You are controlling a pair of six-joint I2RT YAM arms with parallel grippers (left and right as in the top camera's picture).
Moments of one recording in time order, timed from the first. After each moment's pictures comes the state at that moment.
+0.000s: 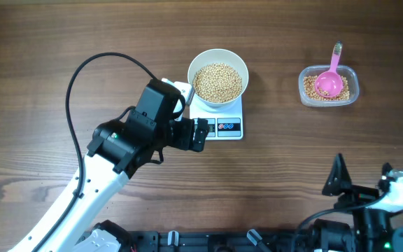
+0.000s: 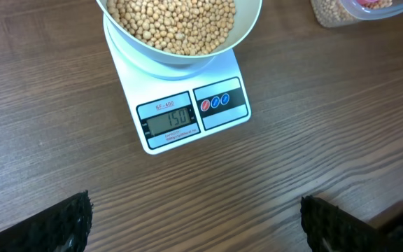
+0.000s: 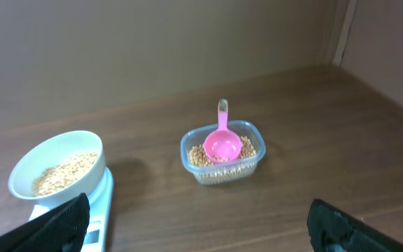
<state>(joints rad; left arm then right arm) -0.56 1.23 1.12 -0.85 0.12 -0.30 -0.17 0.09 0.75 -0.89 -0.04 0.12</state>
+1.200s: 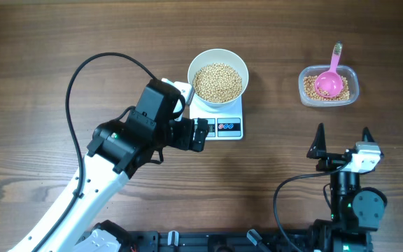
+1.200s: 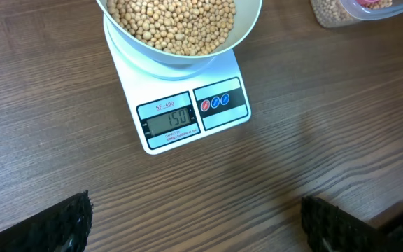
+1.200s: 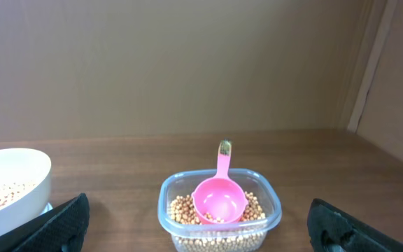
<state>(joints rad) -0.56 1.23 1.12 -0.85 0.12 -0.30 -0.14 0.02 0.07 -0.02 -0.03 -0.01</state>
